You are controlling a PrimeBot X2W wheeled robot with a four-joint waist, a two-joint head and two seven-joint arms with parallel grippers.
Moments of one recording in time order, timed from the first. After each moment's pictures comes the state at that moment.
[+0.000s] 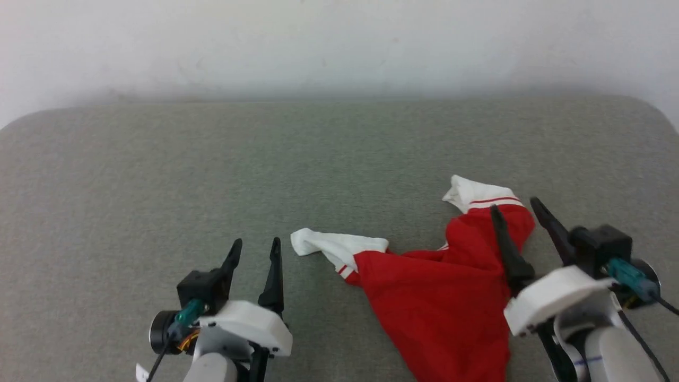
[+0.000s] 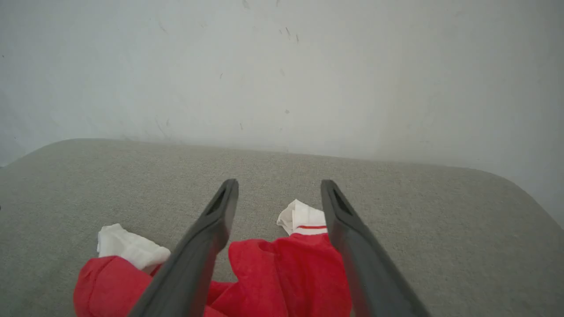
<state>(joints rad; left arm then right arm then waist) -0.10 0.05 -0.20 0.23 -0.27 0.07 -0.19 -0.11 -0.05 0.05 0.04 0.13 0.13 0.01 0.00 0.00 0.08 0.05</state>
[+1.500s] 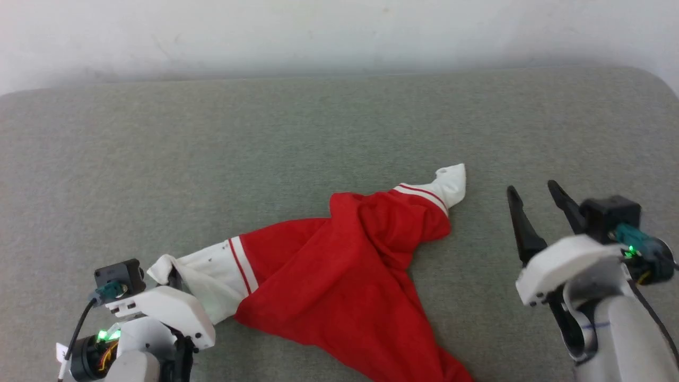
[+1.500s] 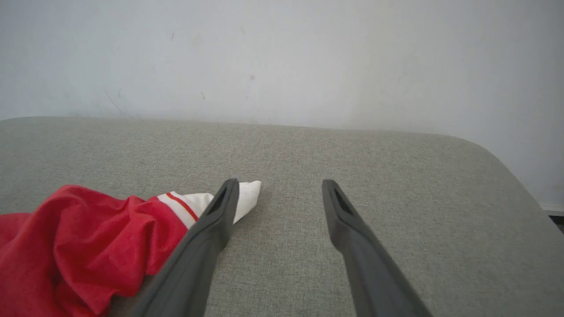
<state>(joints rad) -0.11 0.19 -0.05 0.23 -0.38 0.23 0.18 -0.18 -0.05 -0.03 0.10 0.09 0.13 0.08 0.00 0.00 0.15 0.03</state>
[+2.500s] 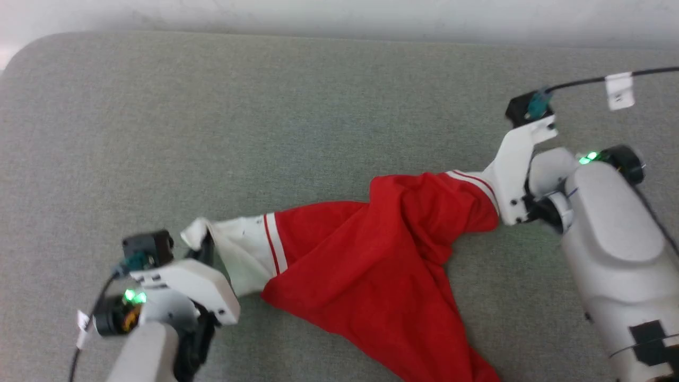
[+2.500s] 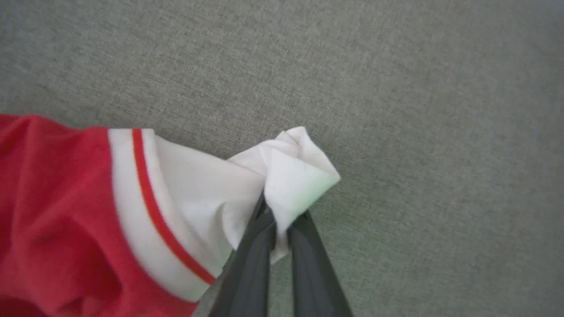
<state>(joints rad) -0.19 0.18 -0.14 0.23 -0.40 0.14 0.14 -0.76 -0.13 0.18 0.71 0.11 0.13 0.75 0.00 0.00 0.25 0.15</state>
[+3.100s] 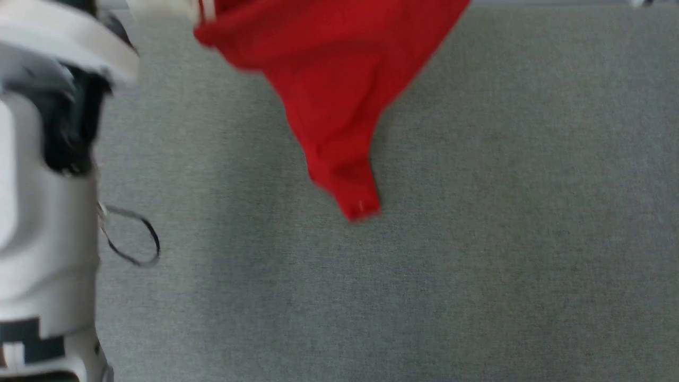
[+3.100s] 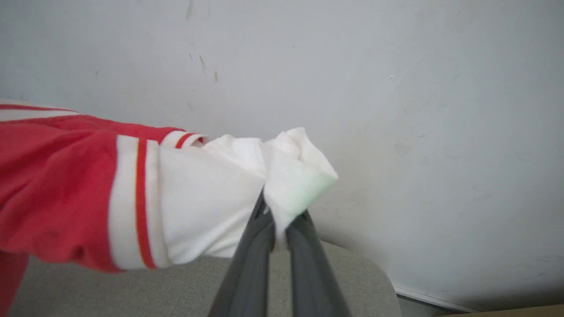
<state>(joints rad) -0.83 0.31 -0.04 0.15 -0.46 0.04 0.16 -1.17 -0.31 0.16 0.45 0.11 0.13 0.63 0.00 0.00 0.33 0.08</state>
